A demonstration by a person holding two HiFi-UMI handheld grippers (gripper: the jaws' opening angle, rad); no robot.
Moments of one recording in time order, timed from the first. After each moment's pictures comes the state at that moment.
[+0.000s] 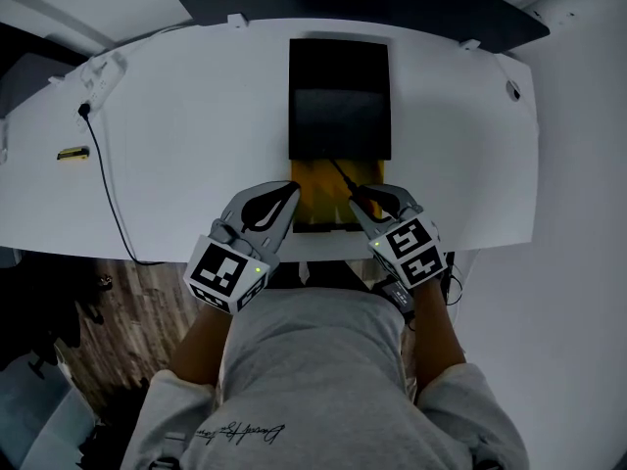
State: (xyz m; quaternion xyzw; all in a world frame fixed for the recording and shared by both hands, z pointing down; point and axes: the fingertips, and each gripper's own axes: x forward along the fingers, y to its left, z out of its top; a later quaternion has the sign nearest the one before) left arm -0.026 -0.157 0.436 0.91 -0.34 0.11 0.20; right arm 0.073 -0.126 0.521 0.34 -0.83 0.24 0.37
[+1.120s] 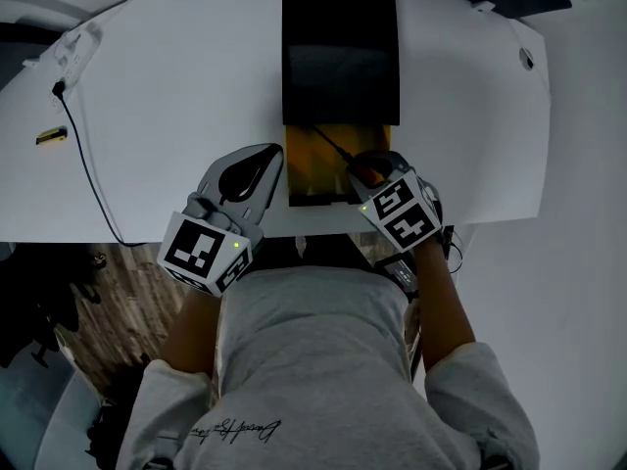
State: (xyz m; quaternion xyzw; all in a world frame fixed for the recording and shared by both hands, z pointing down) left arm -0.045 -0.171 0.457 0.90 -0.36 0.11 0.23; right arm 0.074 -0.116 0.585 0.28 -0.80 0.24 0.47
